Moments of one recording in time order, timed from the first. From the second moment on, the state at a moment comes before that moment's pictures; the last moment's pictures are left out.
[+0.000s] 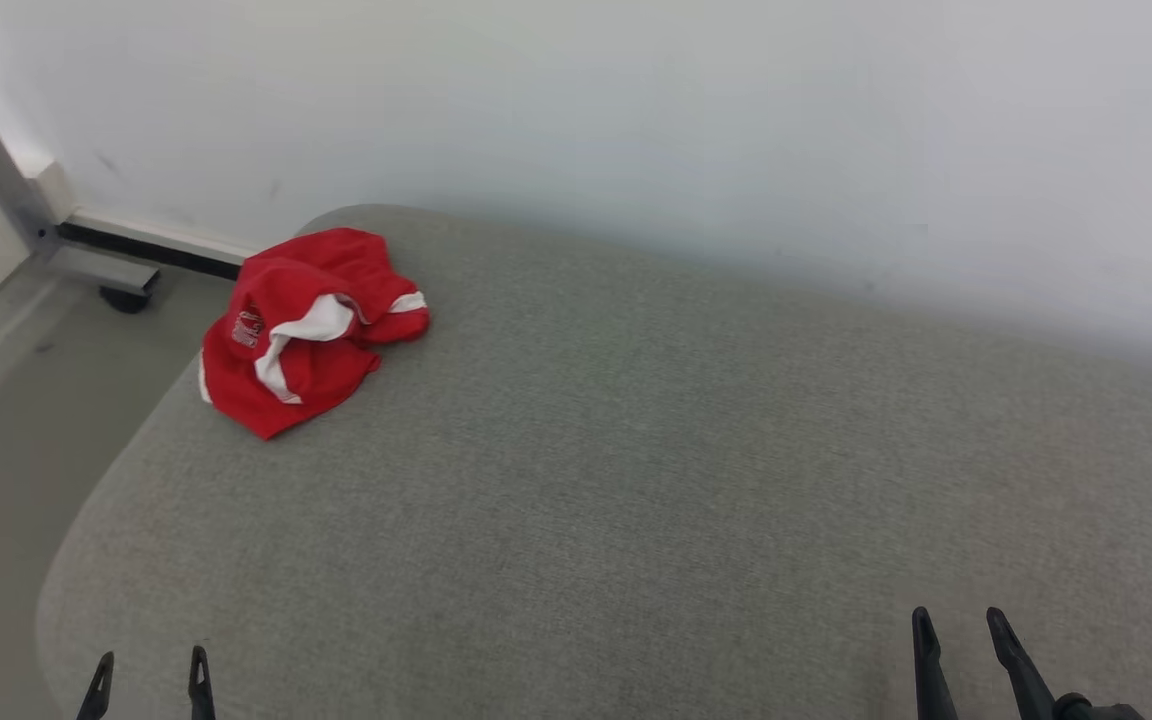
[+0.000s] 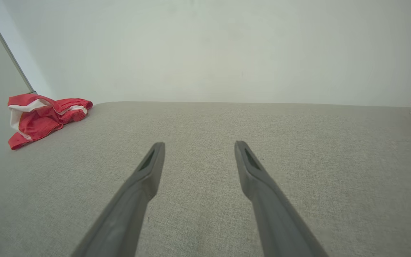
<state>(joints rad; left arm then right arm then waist) 0.13 0.21 0.02 0.15 -0.07 0.06 -0.26 0.15 -0.07 -0.08 0.15 0.17 0.13 -0.26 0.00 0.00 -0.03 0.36</state>
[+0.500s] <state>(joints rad) 0.14 0.23 0.03 0.15 -0.09 0.09 -0.26 0.14 -0.07 -0.07 0.17 0.17 0.13 -0.26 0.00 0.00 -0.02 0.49</state>
